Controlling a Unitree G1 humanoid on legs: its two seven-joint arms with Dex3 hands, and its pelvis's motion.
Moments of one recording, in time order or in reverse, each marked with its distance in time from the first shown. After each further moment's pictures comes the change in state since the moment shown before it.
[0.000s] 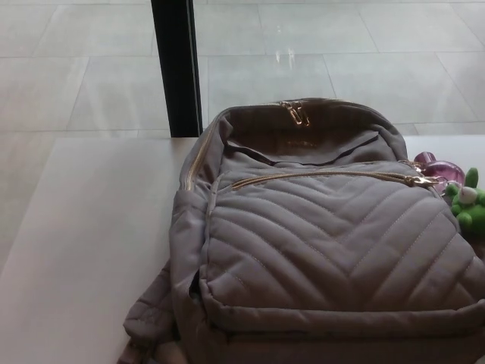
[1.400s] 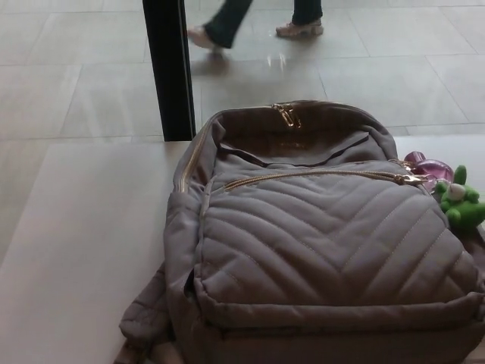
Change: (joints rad) left_arm -0.001 0.028 -0.086 -0.001 0.030 -0.010 0.060; right_arm 0.467 0.189 -0.682 0.769 0.399 0.039 -0.076
